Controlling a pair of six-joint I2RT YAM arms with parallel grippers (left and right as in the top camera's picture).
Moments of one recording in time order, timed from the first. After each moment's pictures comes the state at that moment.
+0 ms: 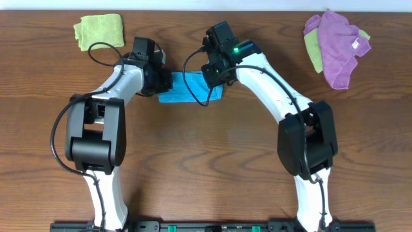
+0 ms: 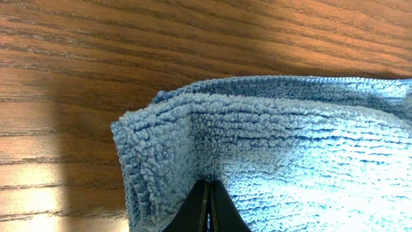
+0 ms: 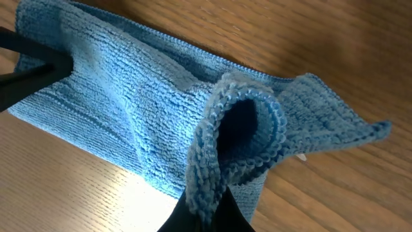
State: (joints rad) left arm -0.13 2.13 1.44 -0.53 0.31 -0.27; right arm 0.49 2.20 1.87 -0.84 -0.10 0.10
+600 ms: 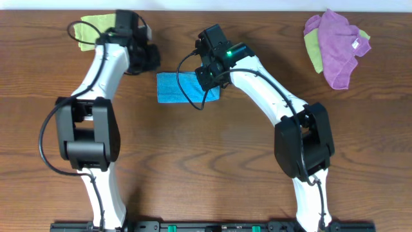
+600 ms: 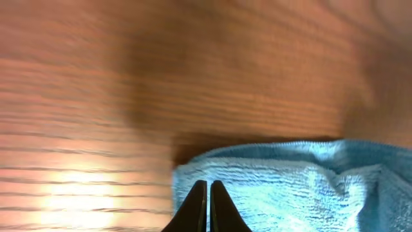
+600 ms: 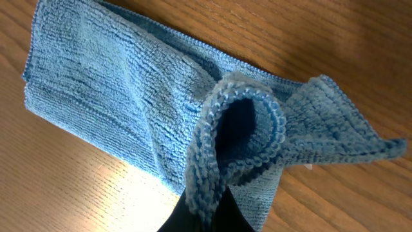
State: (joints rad) left arm -0.05 2.15 1.76 -0.77 0.29 -0.24; right arm 0.53 2.20 1.87 -0.83 -0.09 0.10
